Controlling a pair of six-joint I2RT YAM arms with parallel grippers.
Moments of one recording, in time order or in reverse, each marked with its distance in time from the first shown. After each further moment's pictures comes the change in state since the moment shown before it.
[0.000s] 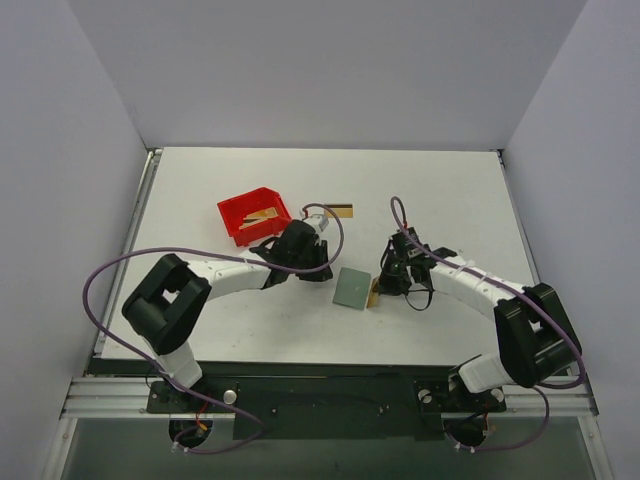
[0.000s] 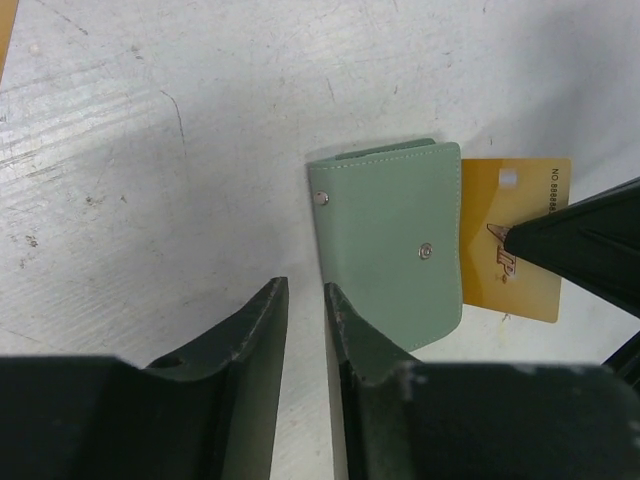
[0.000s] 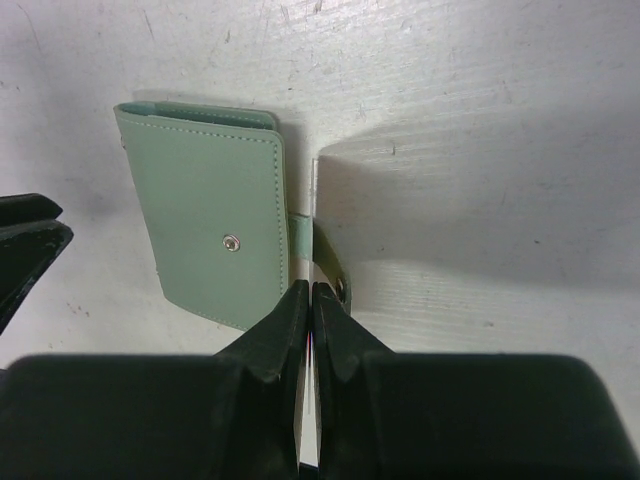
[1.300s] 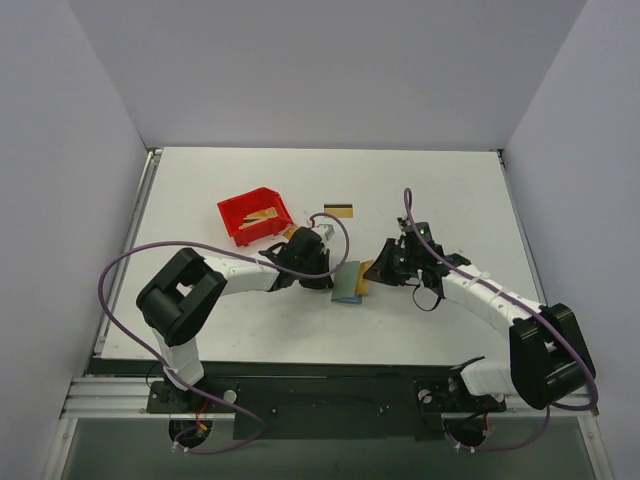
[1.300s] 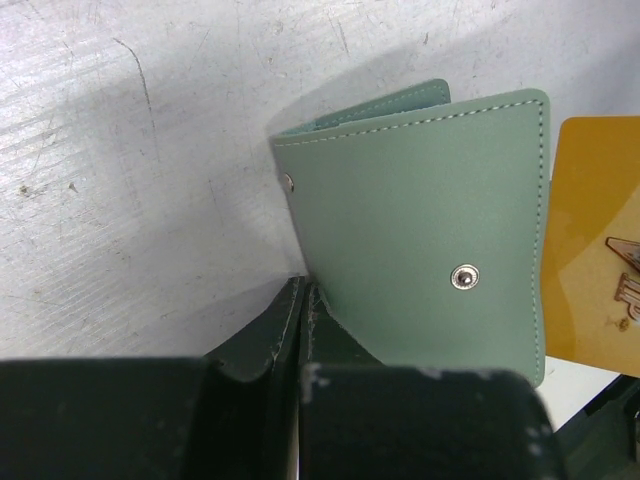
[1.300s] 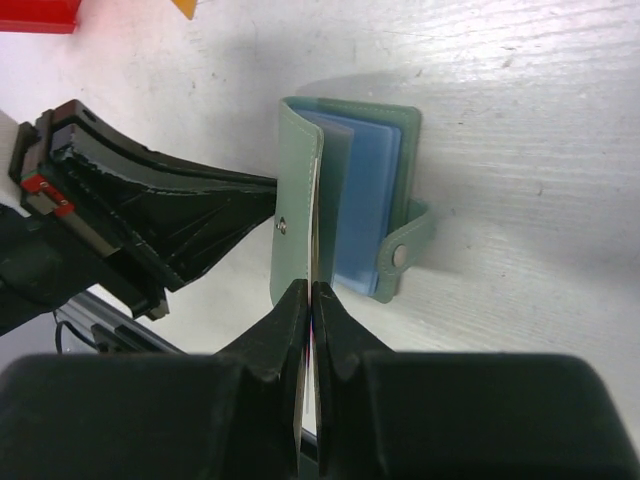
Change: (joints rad) left arm -0.026 0.093 -0.001 0.021 0.023 0.005; right arm -0.042 -0.122 -0.063 0.199 -0.192 -0.012
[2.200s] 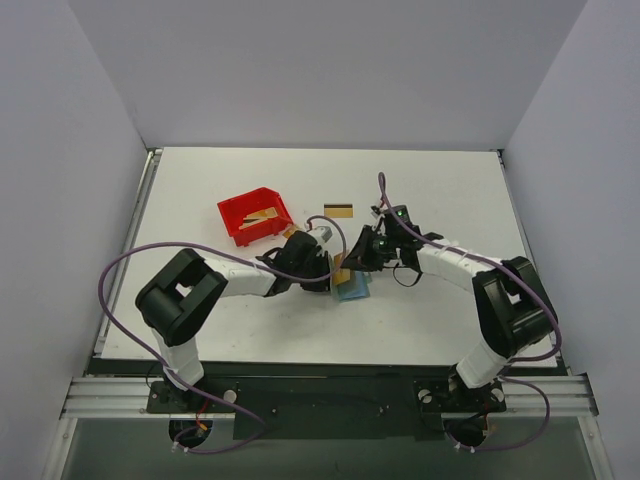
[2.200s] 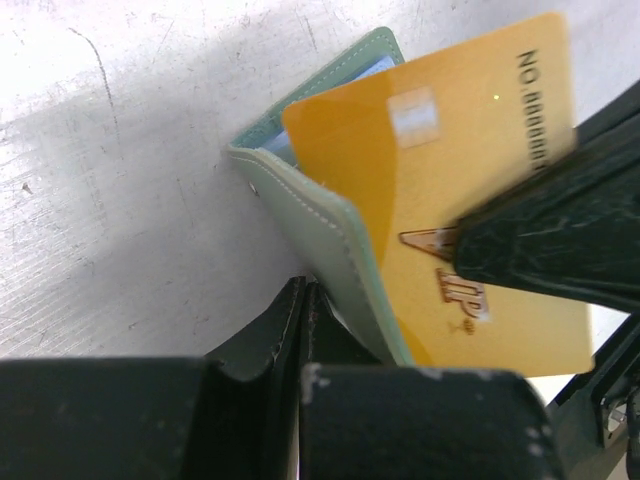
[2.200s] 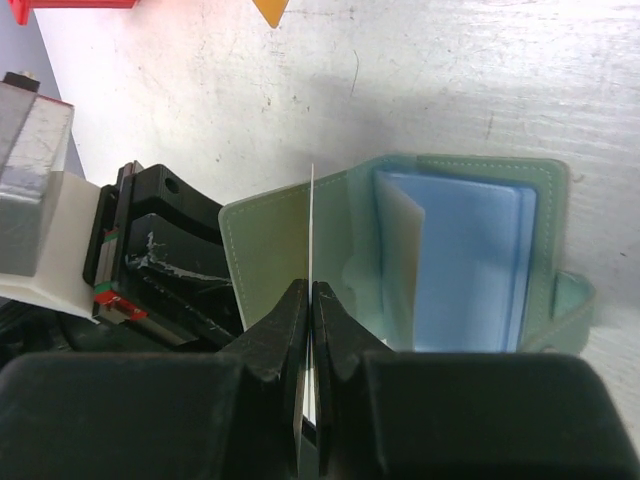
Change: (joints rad) left arm 0.008 0.000 -0.061 0.116 0.054 -0.031; right arm 0.015 0.290 0.190 0.104 -0.194 0.002
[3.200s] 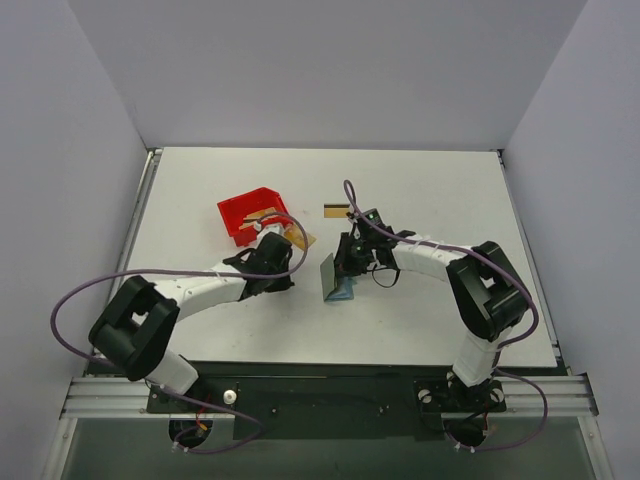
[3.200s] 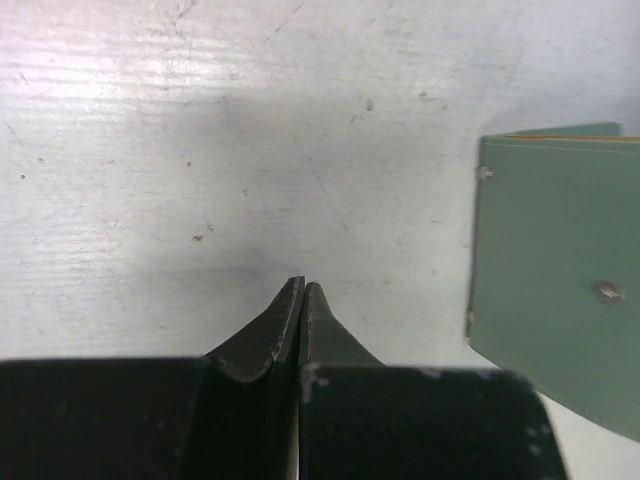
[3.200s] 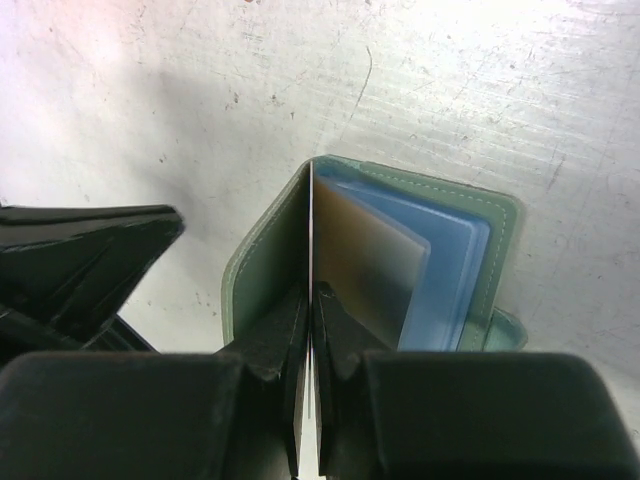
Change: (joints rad) left arm 0.079 -0.253 -0.109 -0.333 -0.381 -0.165; right arm 0.116 0.168 0.108 -0.023 0.095 -0.076
